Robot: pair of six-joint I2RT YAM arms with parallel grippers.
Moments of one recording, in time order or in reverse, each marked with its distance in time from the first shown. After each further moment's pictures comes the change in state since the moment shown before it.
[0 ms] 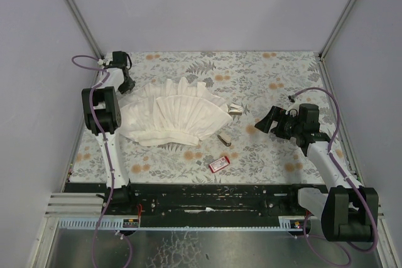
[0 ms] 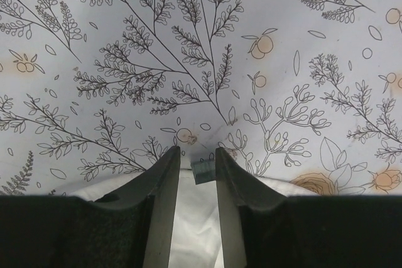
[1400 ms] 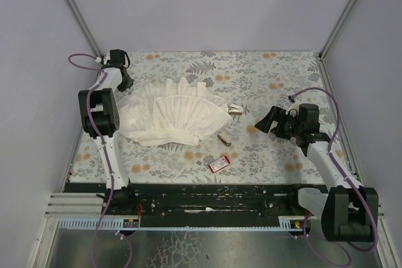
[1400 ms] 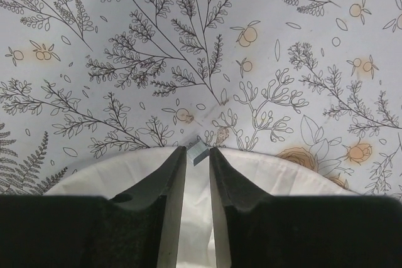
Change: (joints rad) left arm 0.000 -0.089 -0.062 0.019 0.024 0.006; right arm 0.000 0.000 0.000 0.000 0.000 0.000
